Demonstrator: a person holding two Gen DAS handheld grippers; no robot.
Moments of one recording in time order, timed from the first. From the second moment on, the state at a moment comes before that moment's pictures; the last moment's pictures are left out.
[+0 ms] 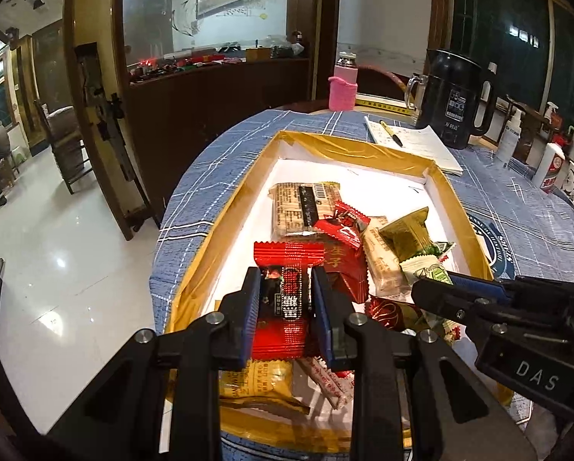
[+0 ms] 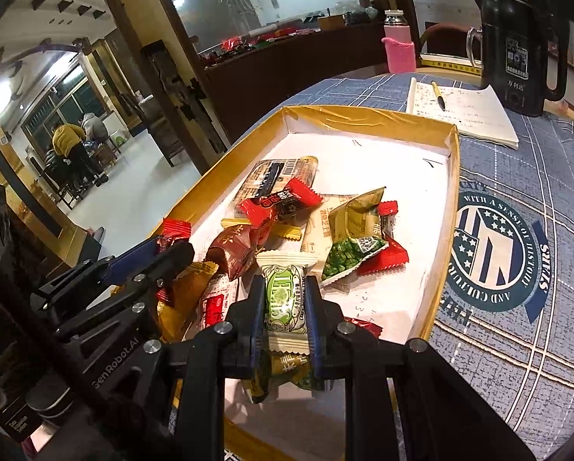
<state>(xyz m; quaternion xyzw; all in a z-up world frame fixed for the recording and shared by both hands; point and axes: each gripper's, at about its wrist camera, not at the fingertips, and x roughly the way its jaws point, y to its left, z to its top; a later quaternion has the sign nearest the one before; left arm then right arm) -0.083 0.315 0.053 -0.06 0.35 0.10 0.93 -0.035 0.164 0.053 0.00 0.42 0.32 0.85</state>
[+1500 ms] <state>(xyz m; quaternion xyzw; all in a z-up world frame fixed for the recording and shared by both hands) -0.211 0.201 0.131 0.01 0.20 0.18 0.96 -0.179 0.054 0.106 -0.03 0.26 0.28 0.92</state>
